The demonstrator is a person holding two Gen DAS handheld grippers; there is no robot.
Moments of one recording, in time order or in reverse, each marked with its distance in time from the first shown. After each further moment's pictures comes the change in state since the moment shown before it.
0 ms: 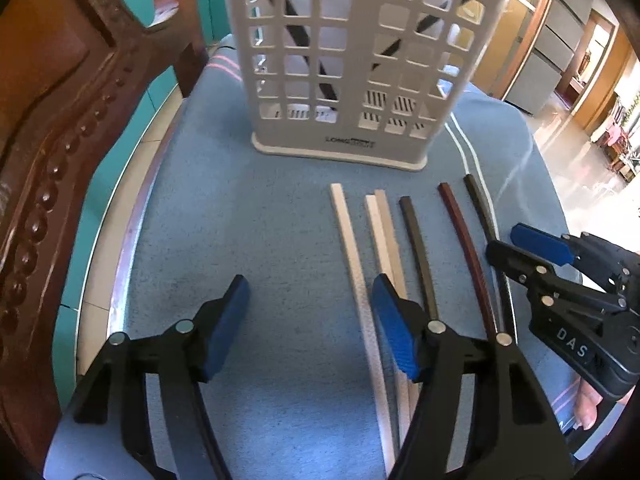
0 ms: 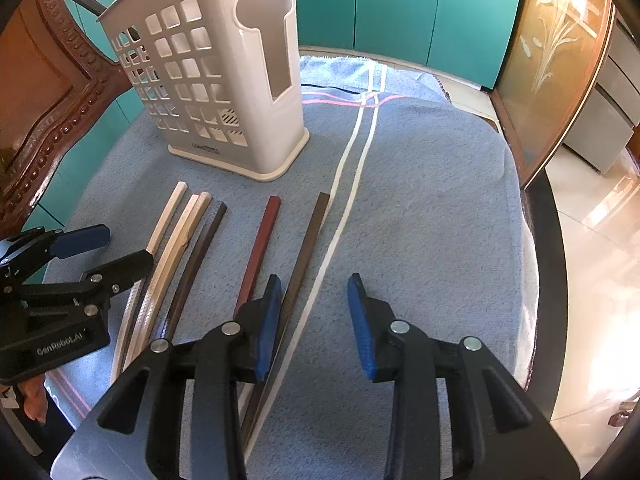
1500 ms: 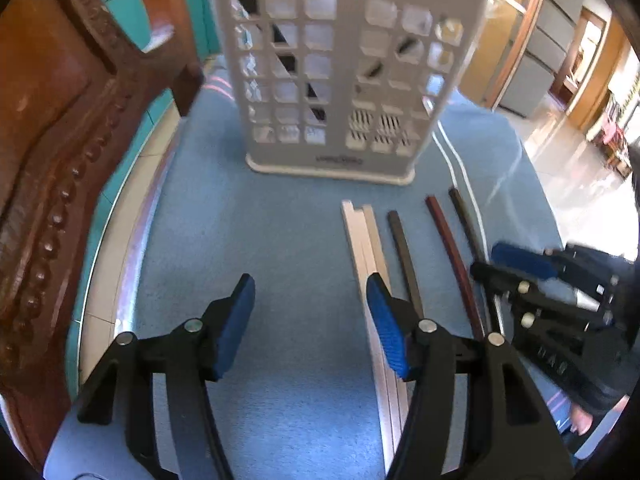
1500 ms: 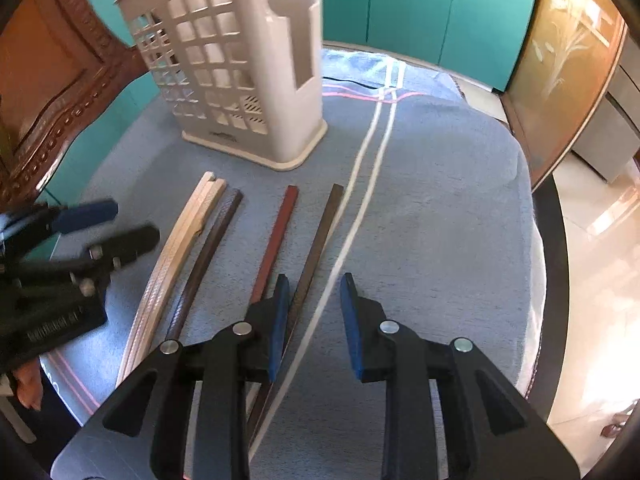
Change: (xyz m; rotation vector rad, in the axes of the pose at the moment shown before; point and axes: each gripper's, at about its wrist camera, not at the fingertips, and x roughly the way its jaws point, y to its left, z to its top) left arm 0.022 -0.002 0.009 0.033 -0.024 -0.004; right arm -0.003 0.010 -0.009 -0.024 0.027 0.025
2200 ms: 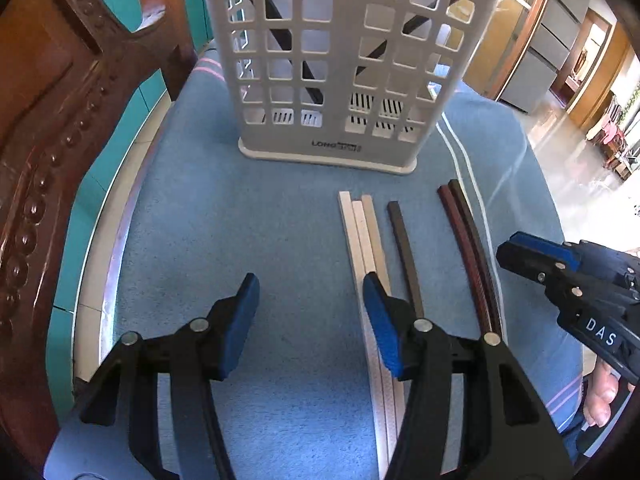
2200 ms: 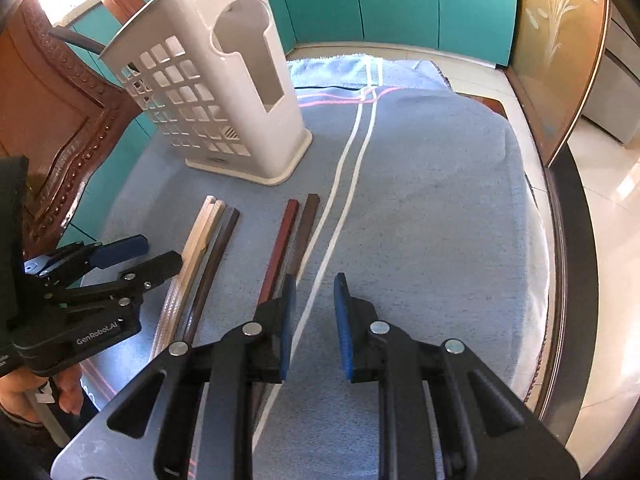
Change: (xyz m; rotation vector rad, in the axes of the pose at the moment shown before) left arm 0.011 -0.003 0.002 -0.027 0.028 -0.017; right arm -0.004 -0.021 0.006 0.101 -0.004 0.123
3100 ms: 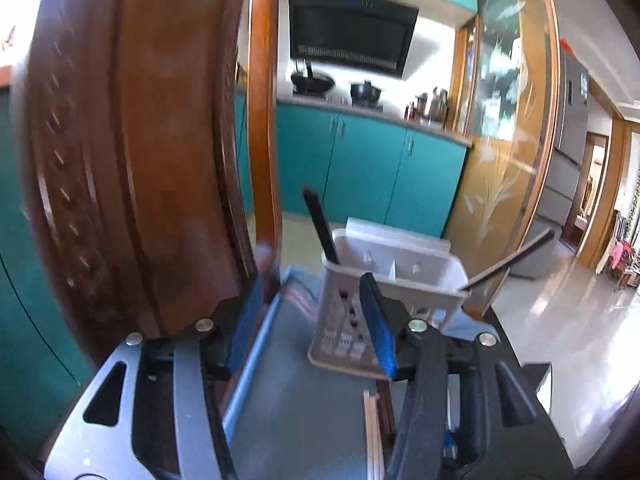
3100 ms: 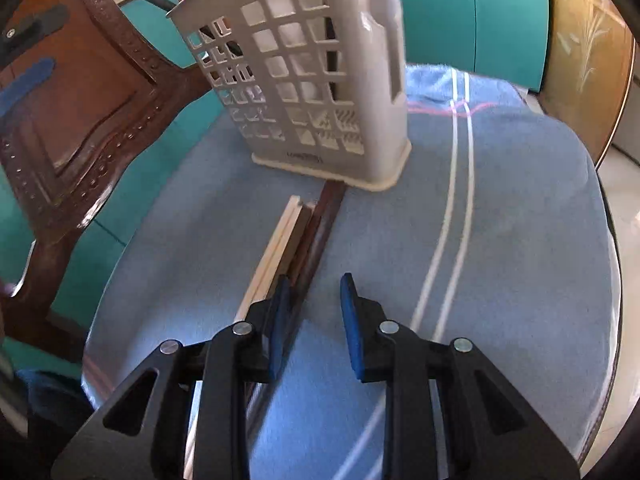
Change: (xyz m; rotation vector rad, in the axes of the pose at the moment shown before) left arm -0.146 0.025 0.035 -0.183 -0.652 0.069; right arm 0.019 0.054 -0.006 -0.099 -0.099 0.039
